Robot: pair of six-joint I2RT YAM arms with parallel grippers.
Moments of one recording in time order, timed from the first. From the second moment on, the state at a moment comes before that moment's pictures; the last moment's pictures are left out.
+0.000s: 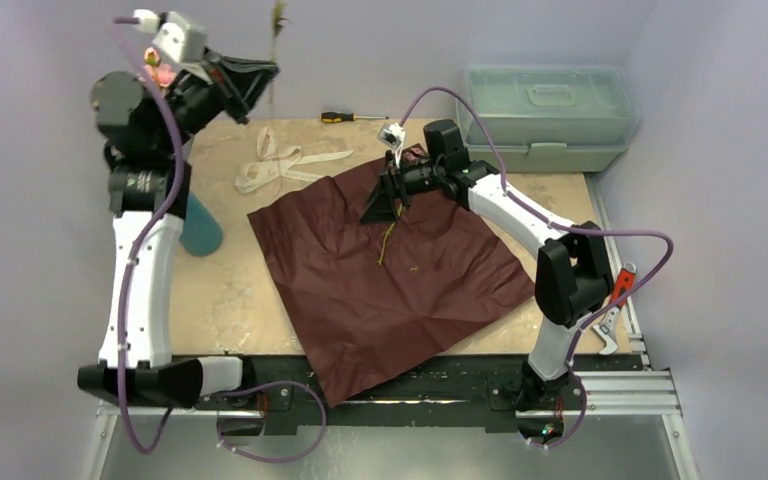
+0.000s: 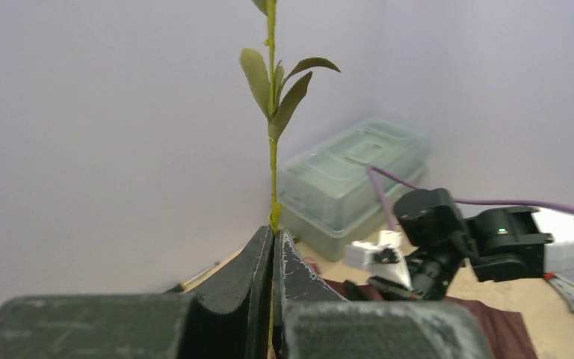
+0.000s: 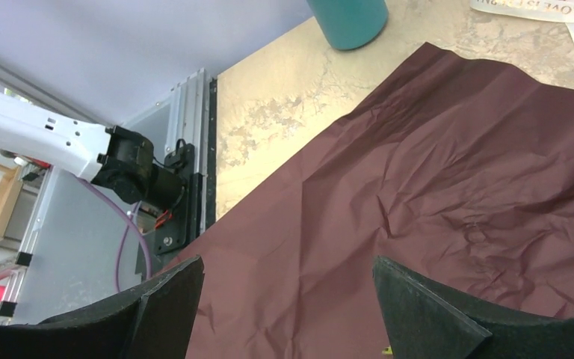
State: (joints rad) left arm -0.06 1.32 1.70 -0.07 0.73 -0.21; right arm 0.52 1.82 1.49 -0.22 -1.01 0.05
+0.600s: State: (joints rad) left arm 0.46 0.75 1.57 -0.18 0.26 -0.20; right arm 0.51 1.80 1.50 -0.36 -1.01 -0.07
